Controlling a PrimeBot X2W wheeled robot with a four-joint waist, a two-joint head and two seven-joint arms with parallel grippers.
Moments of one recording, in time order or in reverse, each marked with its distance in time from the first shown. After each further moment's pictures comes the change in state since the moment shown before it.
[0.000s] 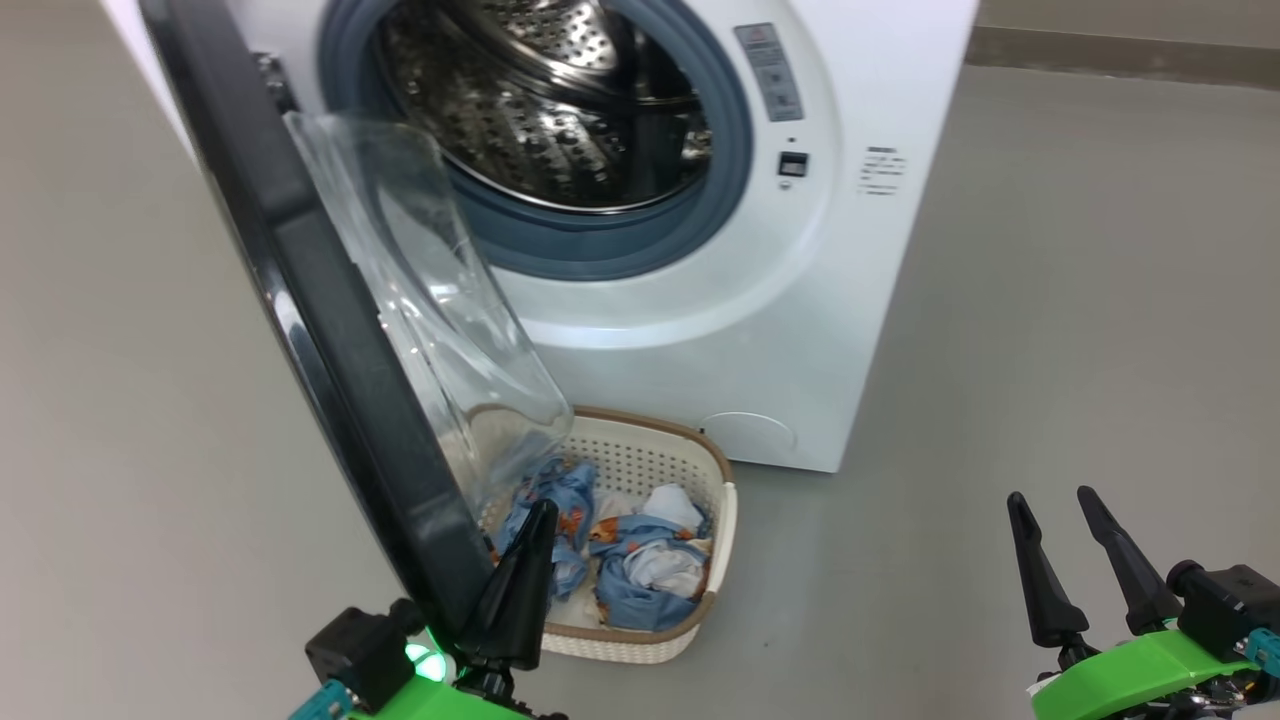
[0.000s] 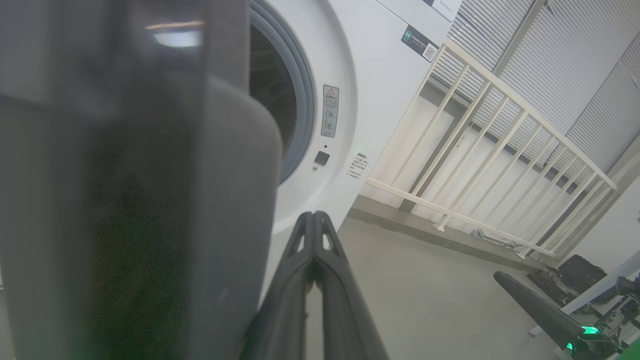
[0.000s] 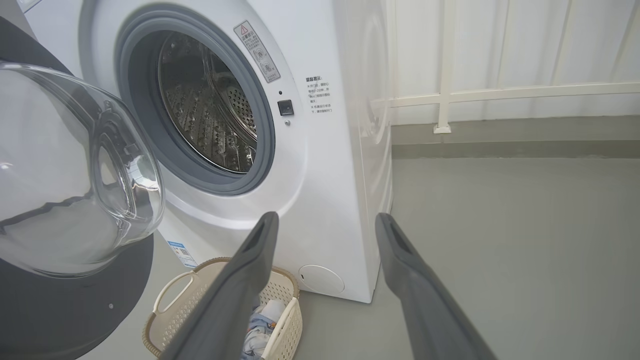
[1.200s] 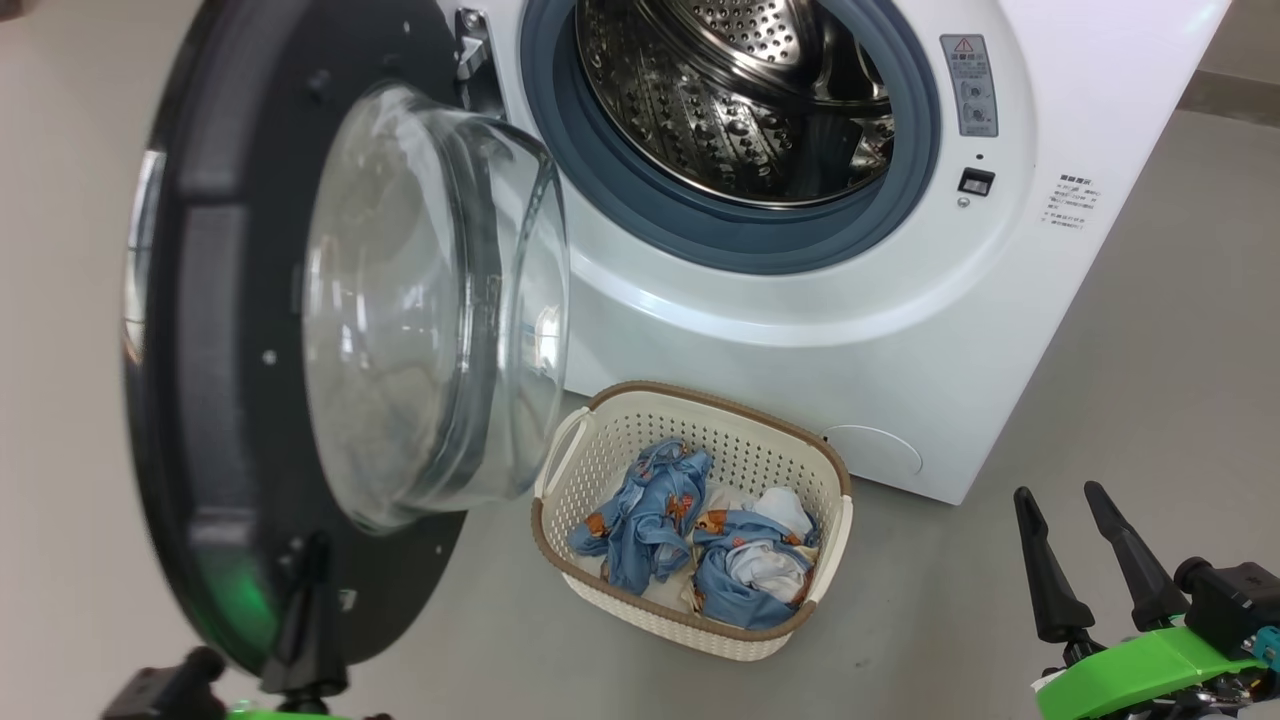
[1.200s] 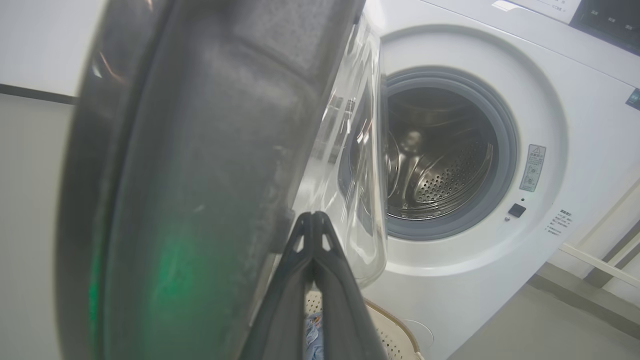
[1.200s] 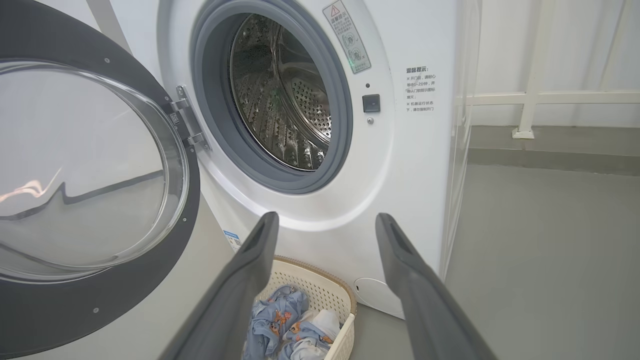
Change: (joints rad) left arm 0.105 0.053 0.255 -0.060 0.035 0.096 0.004; right arm 0.000 0.003 -0.012 -0.008 0.000 0.000 0.000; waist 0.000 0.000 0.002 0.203
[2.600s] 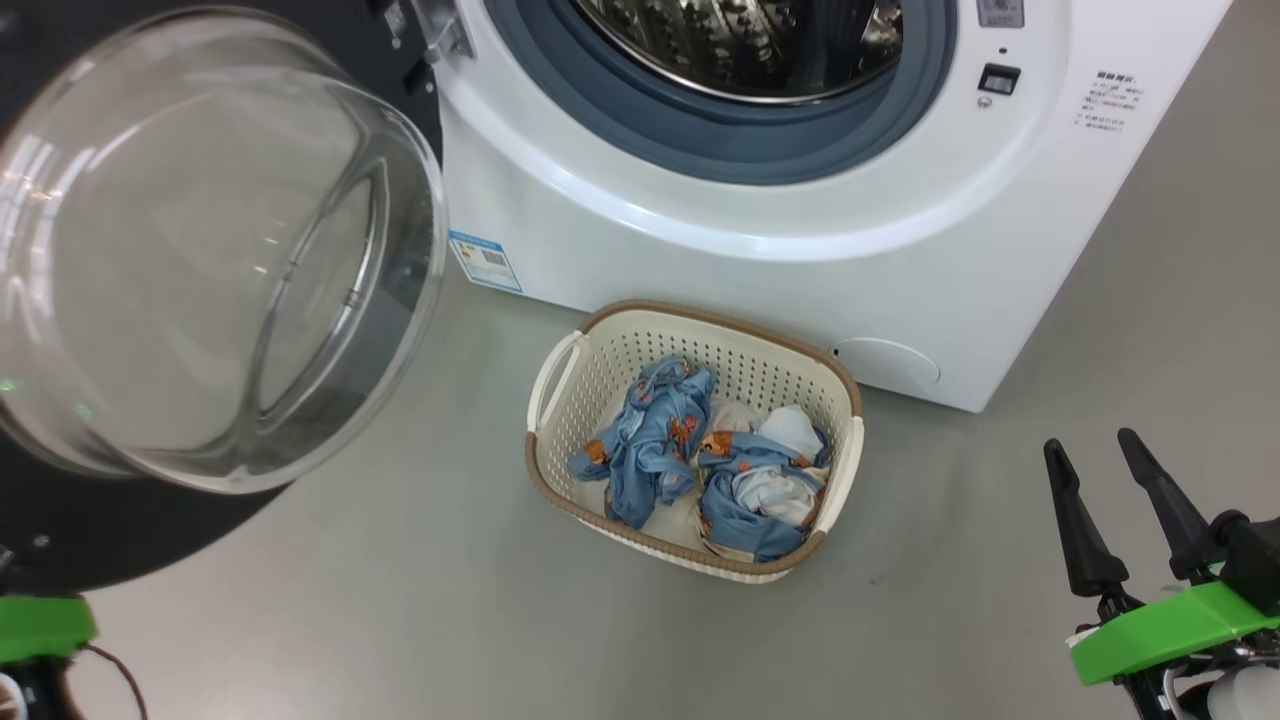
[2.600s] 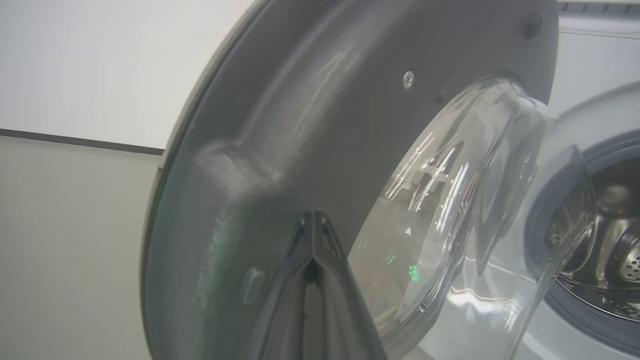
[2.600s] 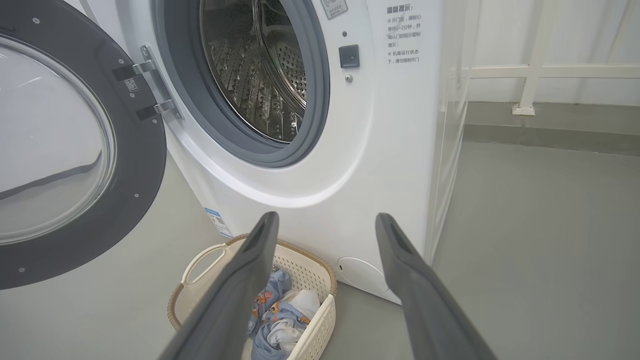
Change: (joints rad) left arm -0.298 0.059 0.542 0.267 0.149 -0.071 -0.004; right arm -0.056 -0.082 0.010 -0.014 -0.001 0.000 0.000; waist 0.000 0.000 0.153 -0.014
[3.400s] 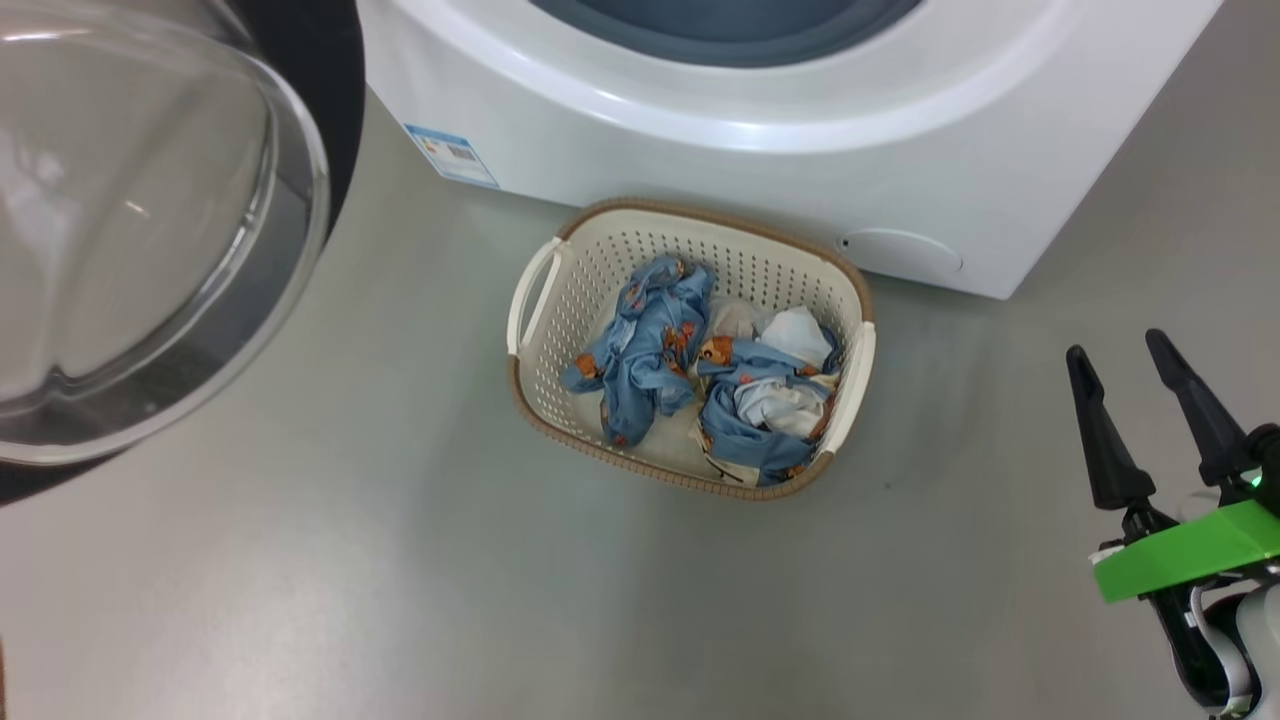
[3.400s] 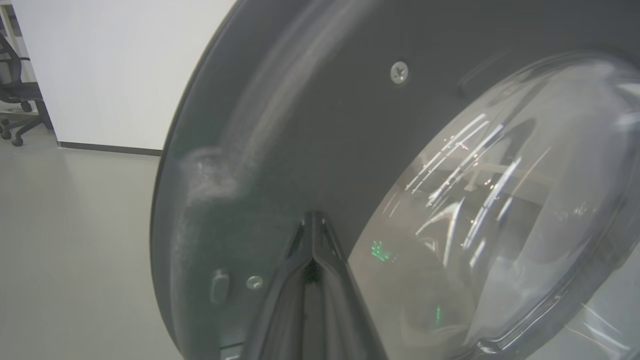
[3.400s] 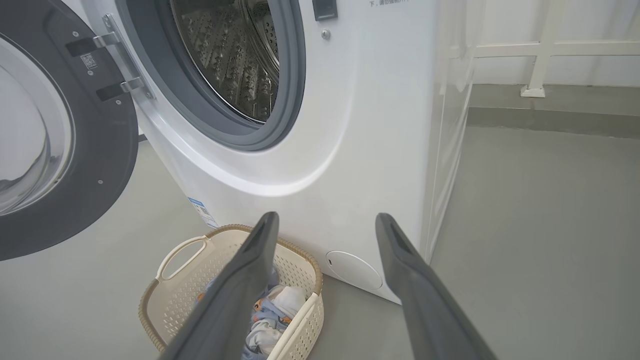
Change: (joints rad) left arm -0.292 0.120 0.238 0.273 0.109 -0.051 -0.001; right arm -0.125 -0.066 0.016 -0.020 -0.006 0.000 0.000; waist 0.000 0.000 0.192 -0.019
